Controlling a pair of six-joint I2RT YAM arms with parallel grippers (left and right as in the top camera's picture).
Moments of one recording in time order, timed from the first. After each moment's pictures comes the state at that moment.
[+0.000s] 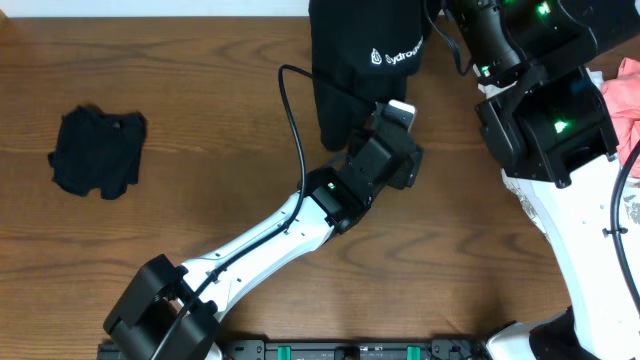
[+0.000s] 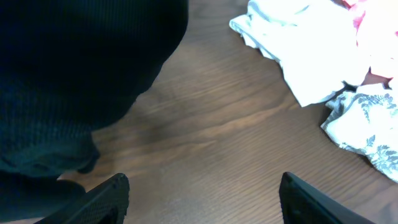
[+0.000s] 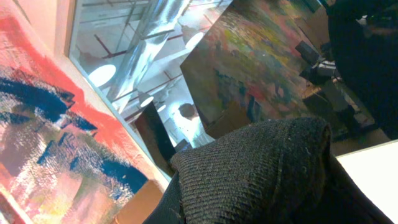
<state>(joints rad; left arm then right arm) -0.85 1.66 1.20 -0.18 -0.23 -0.36 0.51 1.62 2.12 -0.14 0.04 0.79</state>
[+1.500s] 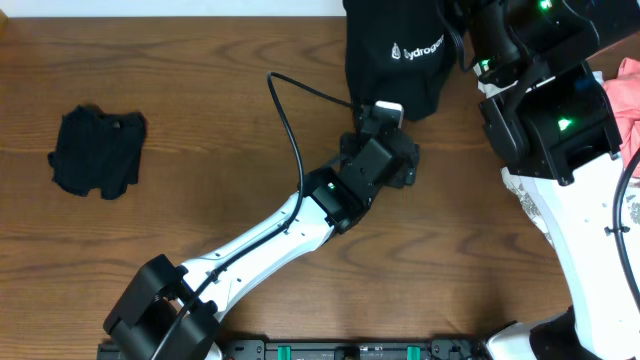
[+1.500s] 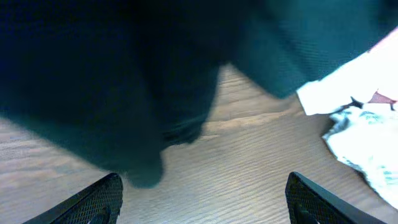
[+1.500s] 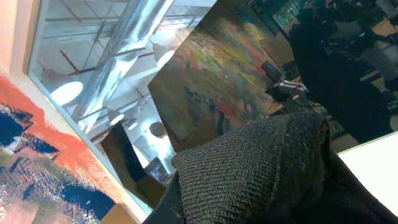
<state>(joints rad) -0.85 1.66 1.20 -0.21 -0.25 -0.52 0.49 1.62 2.12 -0.16 0.17 0.76</state>
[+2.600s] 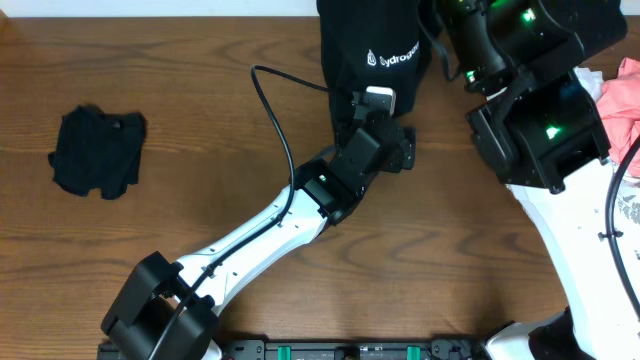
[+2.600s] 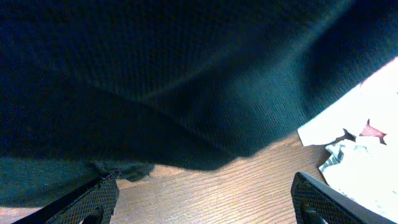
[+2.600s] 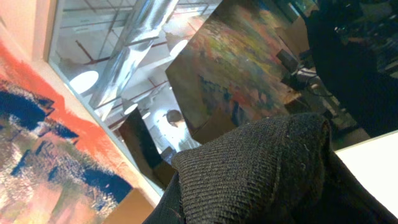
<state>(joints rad) -0.80 1.66 1.20 -0.13 -0.25 -0.52 0.56 1.61 2.12 -0.16 0.15 0.76</state>
